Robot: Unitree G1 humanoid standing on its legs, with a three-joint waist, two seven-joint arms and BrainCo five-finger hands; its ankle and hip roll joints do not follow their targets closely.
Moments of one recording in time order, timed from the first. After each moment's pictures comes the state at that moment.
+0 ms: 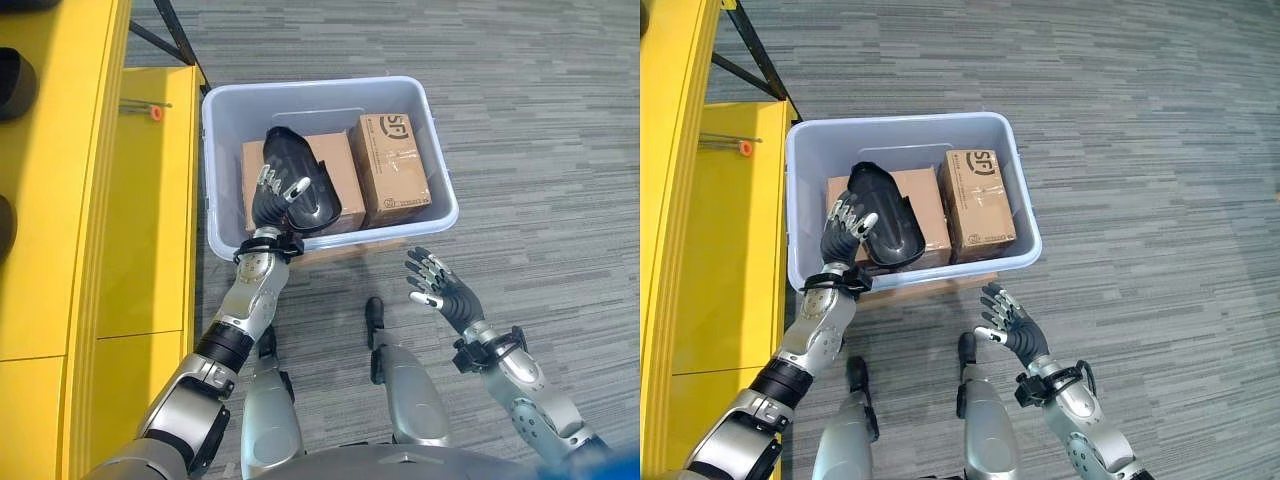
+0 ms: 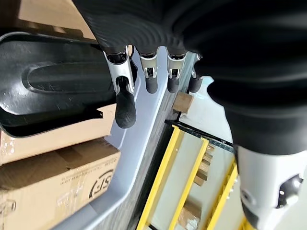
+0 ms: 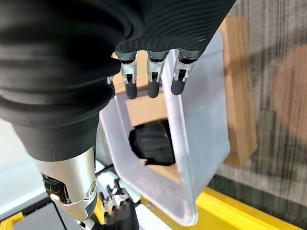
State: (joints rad) left arm -0.44 0.32 -0.31 0.34 -0.68 -0.25 0.36; right arm 0.11 -0.55 0.44 -0.09 0.72 -0.14 0.01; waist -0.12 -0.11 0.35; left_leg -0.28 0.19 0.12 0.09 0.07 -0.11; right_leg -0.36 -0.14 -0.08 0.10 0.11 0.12
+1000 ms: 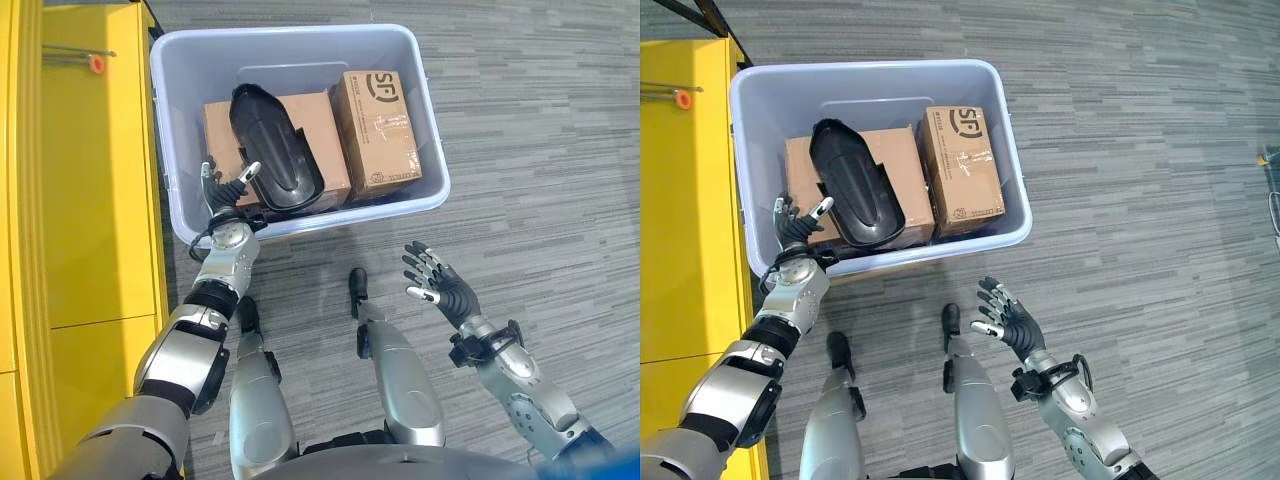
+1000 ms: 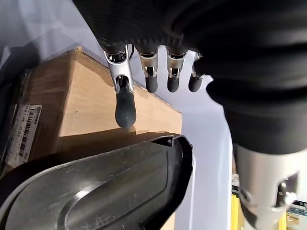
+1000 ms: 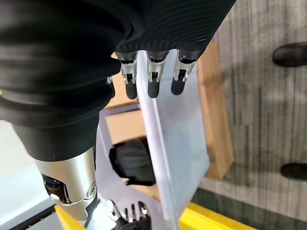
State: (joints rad) left arm -0.74 0.39 -0.21 0.87 -0.59 -0.23 0.53; right arm 0.07 -0.57 0.48 -0.09 0.75 -0.17 -0.01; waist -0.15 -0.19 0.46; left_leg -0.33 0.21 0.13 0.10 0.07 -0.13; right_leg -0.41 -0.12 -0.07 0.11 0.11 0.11
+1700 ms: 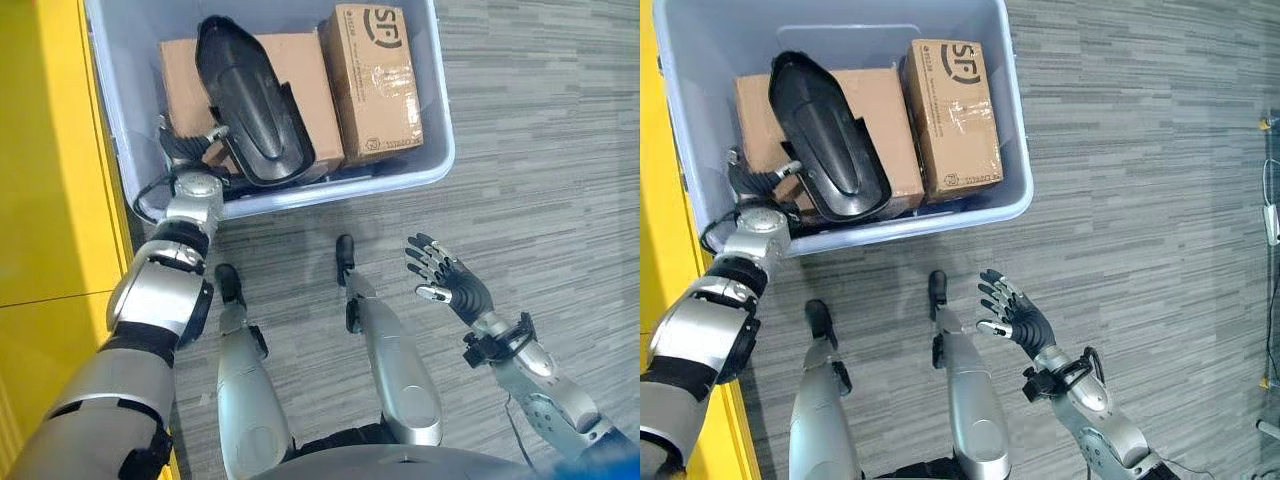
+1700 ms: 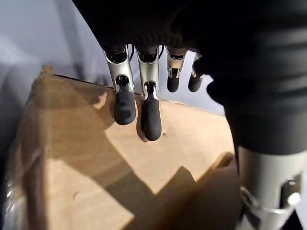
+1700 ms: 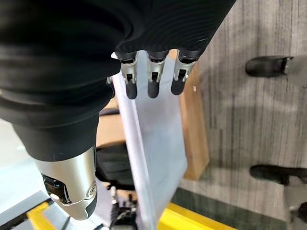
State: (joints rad) left arm -1.11 0.55 -0.30 1.26 -0.37 -0.07 0.55; right arm 0.10 -0.68 0.45 -0.19 0.80 -0.19 0.04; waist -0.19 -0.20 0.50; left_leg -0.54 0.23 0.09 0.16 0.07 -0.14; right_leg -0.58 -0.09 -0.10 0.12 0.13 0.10
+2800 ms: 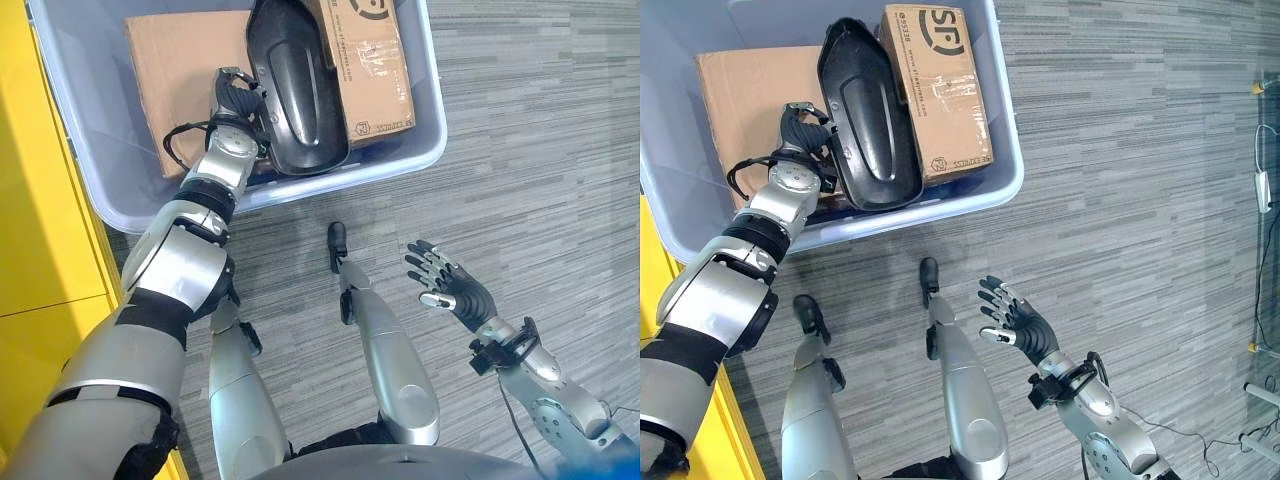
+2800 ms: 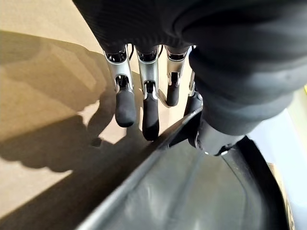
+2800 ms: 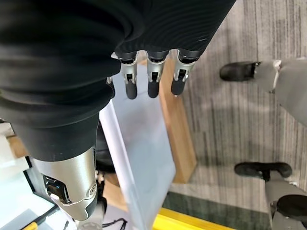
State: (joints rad) left arm -1.28 0.44 -0.51 1.23 -0.34 -0.03 0.38; right arm 0.13 -0.68 0.43 -0.20 0.80 -0.15 0.10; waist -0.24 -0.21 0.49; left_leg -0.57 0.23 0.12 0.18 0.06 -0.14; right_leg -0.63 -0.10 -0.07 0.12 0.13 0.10
